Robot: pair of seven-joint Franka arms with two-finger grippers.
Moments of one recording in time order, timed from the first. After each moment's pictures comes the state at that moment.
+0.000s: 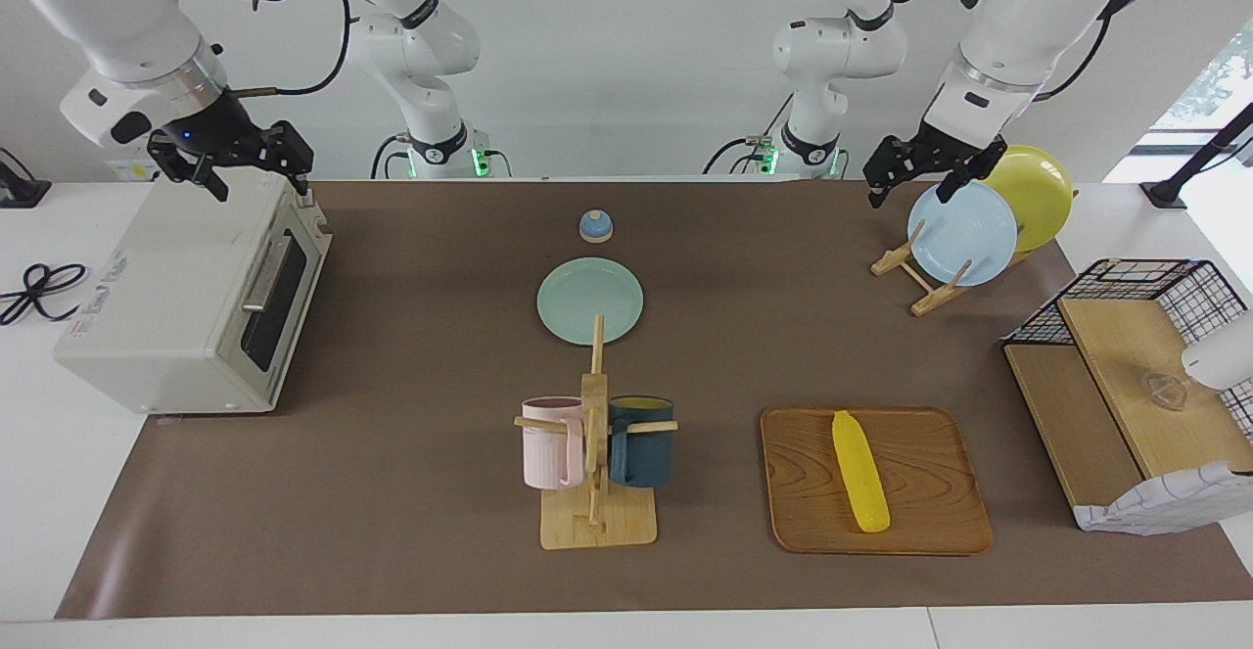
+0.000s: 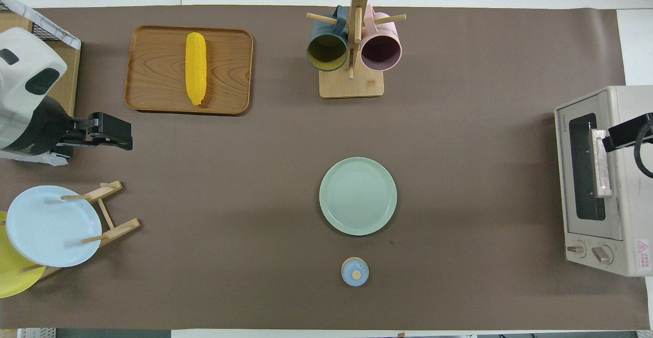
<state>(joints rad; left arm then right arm) -0.10 -0.05 -0.11 -1.62 -0.05 1.55 -0.23 -0.02 0.03 -0.08 -1.50 -0.03 1.38 -0.18</state>
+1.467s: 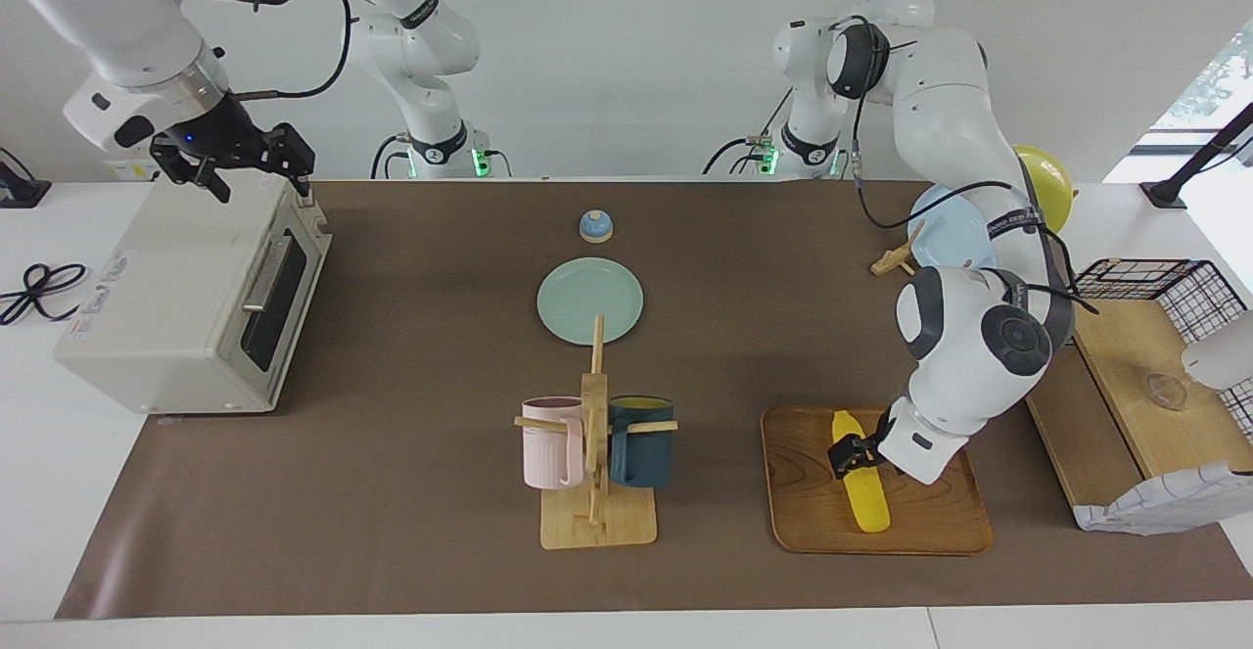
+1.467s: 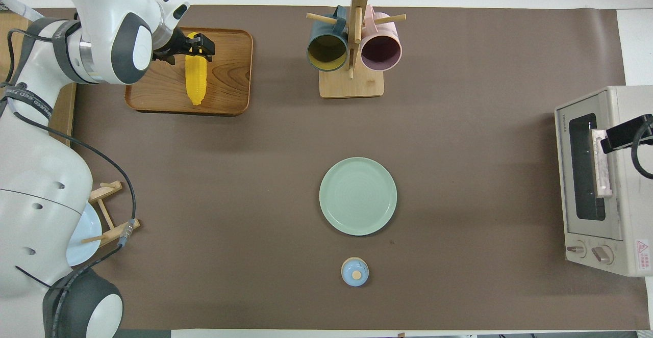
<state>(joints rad) -0.12 0.84 -0.11 -1.08 0.03 1.97 -0.15 -0.02 0.03 -0.08 -1.50 -0.03 1.38 -0.18</state>
